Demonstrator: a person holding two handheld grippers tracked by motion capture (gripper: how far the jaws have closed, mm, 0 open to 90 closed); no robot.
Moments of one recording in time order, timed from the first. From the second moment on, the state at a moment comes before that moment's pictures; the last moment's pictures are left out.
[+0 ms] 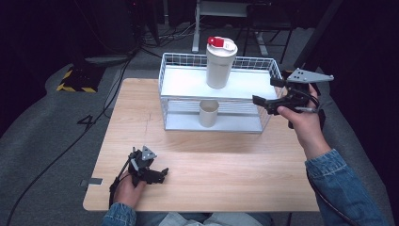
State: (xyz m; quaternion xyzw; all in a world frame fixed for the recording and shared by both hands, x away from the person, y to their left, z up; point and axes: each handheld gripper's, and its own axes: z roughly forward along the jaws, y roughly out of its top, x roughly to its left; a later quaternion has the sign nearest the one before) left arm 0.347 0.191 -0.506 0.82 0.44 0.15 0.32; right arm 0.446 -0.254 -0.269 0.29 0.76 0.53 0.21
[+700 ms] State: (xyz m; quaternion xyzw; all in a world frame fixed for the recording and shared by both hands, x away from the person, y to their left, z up) left arm 0.352 0.191 -0.506 0.82 0.45 0.16 0.32; right arm 0.401 -0.287 -0.321 0.30 0.79 0.51 0.20
